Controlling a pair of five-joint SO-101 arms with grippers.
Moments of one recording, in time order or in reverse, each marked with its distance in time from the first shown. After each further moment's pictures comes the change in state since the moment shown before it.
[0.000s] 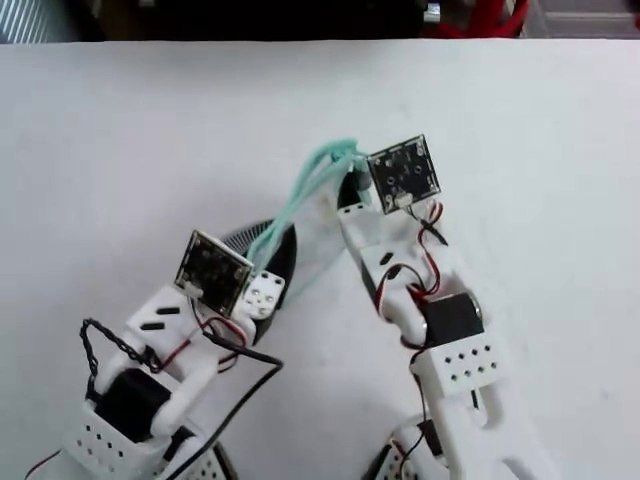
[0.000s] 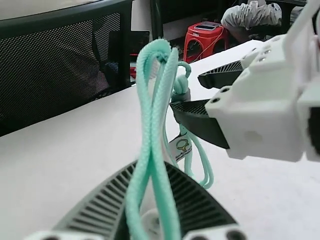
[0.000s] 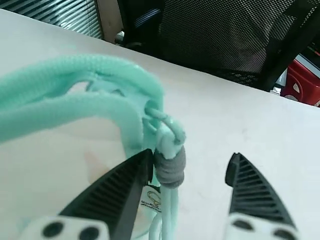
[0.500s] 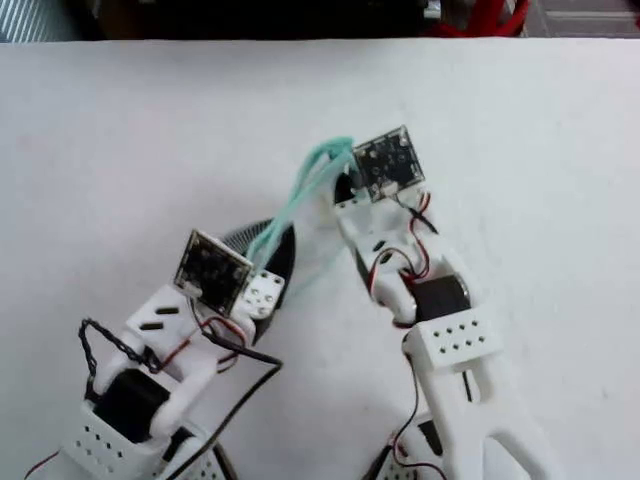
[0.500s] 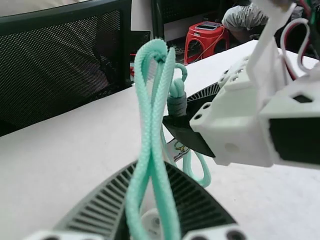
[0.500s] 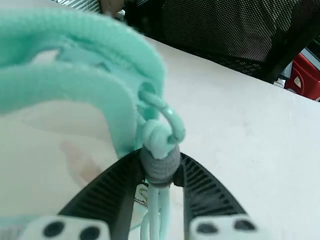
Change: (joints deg) left arm -0.1 0.0 0.0 0.0 0.0; right arm 0.3 7.7 0.0 -4.2 4.7
